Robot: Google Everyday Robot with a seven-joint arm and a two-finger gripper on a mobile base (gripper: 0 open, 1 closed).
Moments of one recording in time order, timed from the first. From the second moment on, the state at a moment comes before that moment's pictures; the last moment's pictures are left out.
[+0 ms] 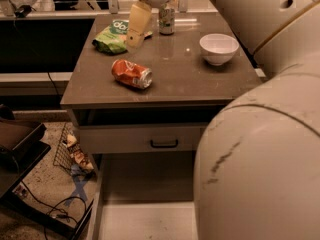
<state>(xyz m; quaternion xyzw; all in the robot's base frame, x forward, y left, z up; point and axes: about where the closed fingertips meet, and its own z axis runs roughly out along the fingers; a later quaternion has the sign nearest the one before) 0.652 0.001 0.980 -0.48 0.86 -0.04 0.14</state>
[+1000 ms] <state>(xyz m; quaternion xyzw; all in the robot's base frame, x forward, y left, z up) 0.651 0.040 0.908 -0.47 0.88 0.00 0.07</state>
